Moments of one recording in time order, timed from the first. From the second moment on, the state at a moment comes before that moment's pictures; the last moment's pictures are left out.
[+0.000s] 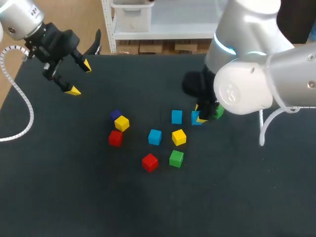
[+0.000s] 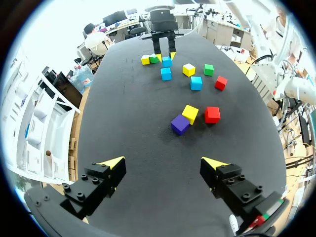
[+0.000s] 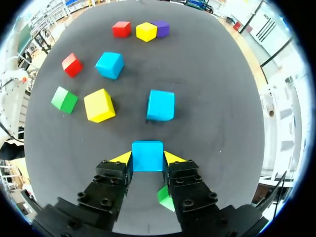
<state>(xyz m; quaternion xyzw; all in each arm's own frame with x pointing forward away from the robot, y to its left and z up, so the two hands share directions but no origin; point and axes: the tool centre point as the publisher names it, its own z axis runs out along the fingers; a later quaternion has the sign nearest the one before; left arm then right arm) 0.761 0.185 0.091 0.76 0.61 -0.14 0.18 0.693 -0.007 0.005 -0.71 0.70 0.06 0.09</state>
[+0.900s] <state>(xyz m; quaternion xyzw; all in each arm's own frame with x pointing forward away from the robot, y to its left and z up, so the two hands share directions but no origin) 0.761 0.185 0.091 0.76 0.61 -0.14 0.18 0.703 0.002 -0.001 -0.71 0.70 0.05 0.09</state>
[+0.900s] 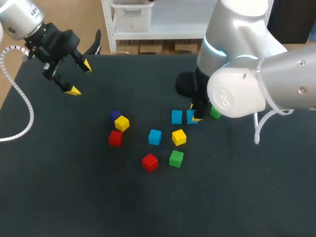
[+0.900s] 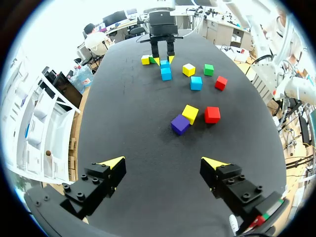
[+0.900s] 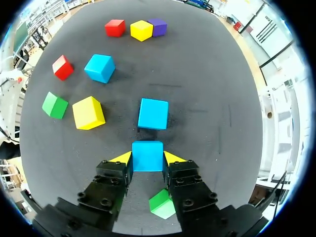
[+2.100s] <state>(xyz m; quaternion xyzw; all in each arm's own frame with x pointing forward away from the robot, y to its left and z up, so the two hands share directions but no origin) 0.761 0.185 0.091 0.76 0.61 -0.14 0.18 0.704 0.005 -0.003 -0.72 0.69 0.05 0.09</state>
